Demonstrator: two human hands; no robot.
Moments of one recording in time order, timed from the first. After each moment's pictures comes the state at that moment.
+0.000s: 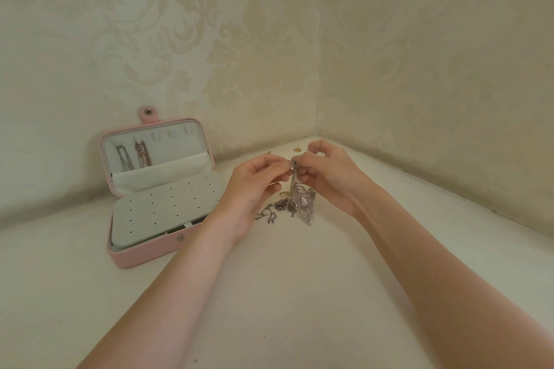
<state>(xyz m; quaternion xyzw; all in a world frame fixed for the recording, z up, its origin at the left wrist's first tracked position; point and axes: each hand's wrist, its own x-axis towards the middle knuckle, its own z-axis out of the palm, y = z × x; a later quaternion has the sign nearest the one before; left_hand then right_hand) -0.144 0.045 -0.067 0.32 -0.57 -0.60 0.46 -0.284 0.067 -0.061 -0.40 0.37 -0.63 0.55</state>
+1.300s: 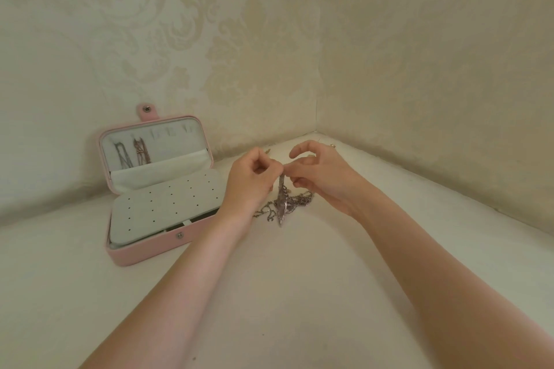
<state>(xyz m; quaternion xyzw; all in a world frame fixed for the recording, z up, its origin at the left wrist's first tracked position) -0.146 0.042 -0.074 0.39 -0.64 -0.43 0.51 -0.278 0.075 -0.058 -0.50 0.48 -0.55 0.47</state>
